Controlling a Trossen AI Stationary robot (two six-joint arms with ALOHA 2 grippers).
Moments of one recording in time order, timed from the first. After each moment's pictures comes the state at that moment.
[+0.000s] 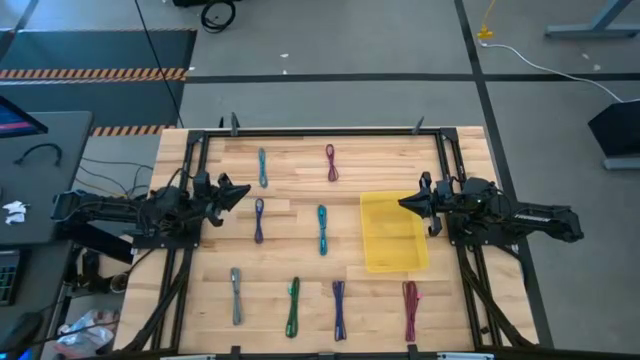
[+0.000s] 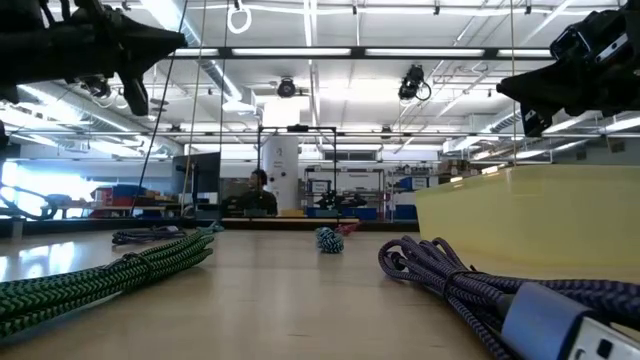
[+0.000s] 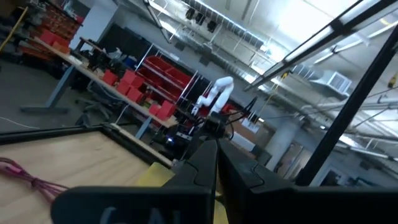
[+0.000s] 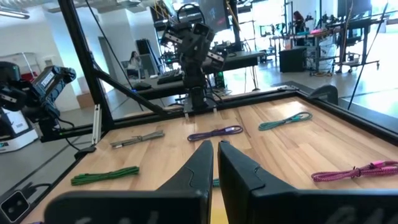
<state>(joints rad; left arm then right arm) 0.00 0.40 0.01 0.73 -0.25 -0.56 -0.19 0.01 0.01 0.05 -0.17 0.18</state>
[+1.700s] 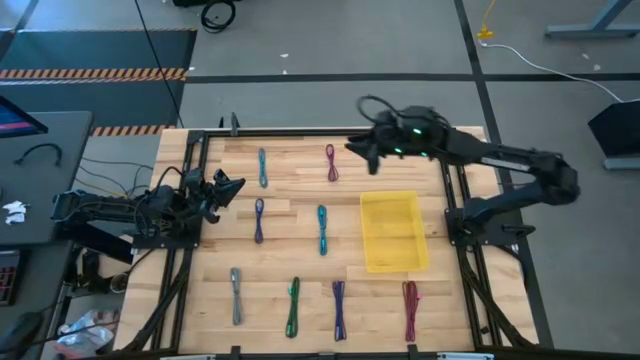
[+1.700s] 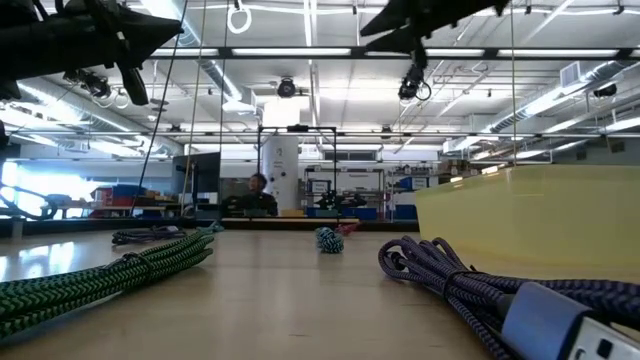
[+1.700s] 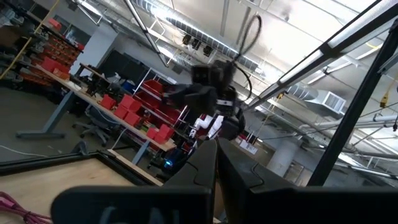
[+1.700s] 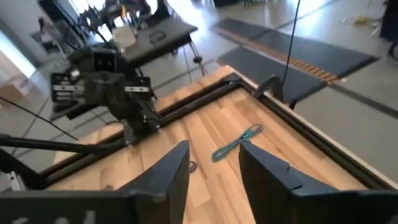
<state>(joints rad) 0.00 0.40 0.01 0.83 -0.30 -0.50 -0.38 1.24 1.11 -0.14 -0.13 0.31</state>
